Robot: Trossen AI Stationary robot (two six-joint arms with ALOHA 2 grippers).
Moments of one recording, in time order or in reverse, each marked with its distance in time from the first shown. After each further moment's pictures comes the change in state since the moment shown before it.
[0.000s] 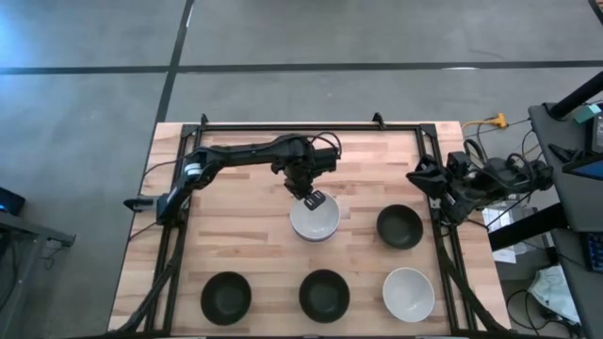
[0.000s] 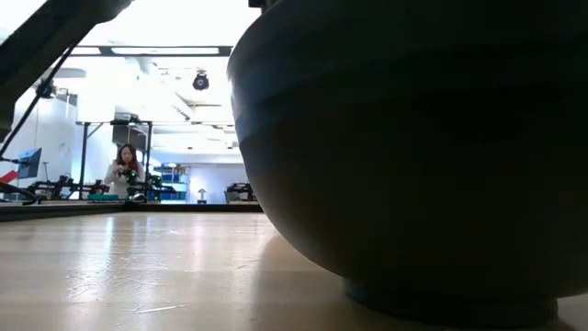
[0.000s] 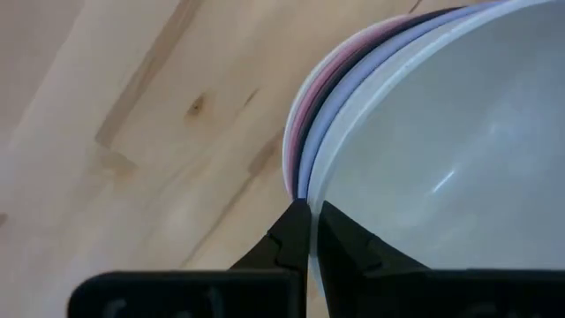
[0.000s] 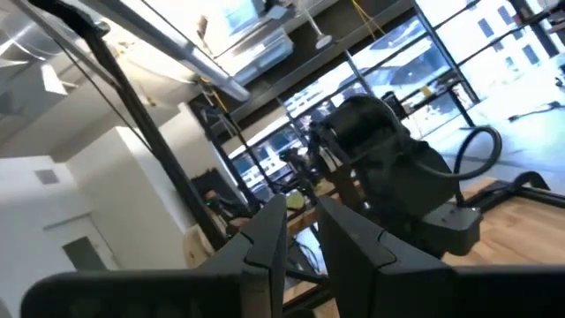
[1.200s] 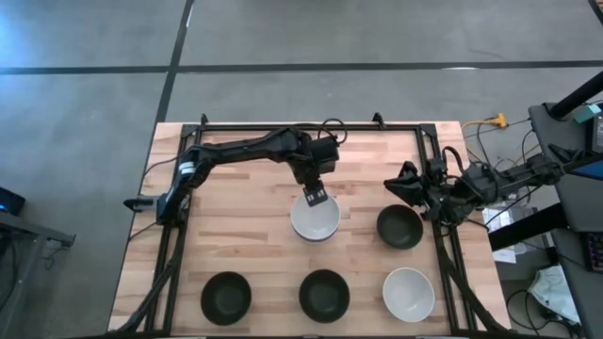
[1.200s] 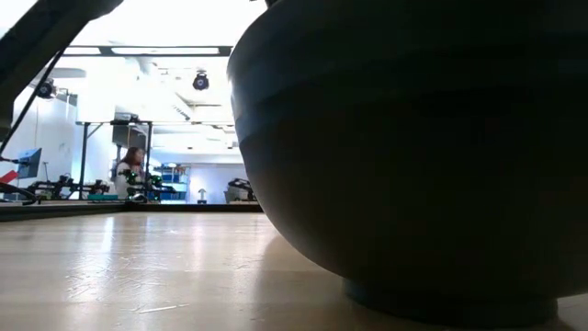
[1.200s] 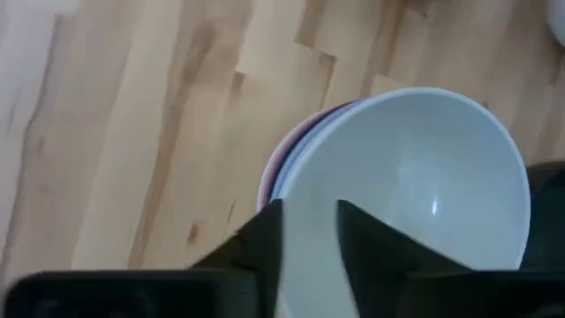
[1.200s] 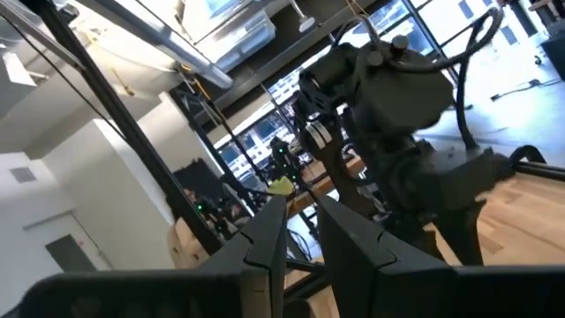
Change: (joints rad) left arm 0.005 -0.047 0.013 0.202 0.006 0.362; right arm 0.000 0.269 0.000 0.213 0.035 0.049
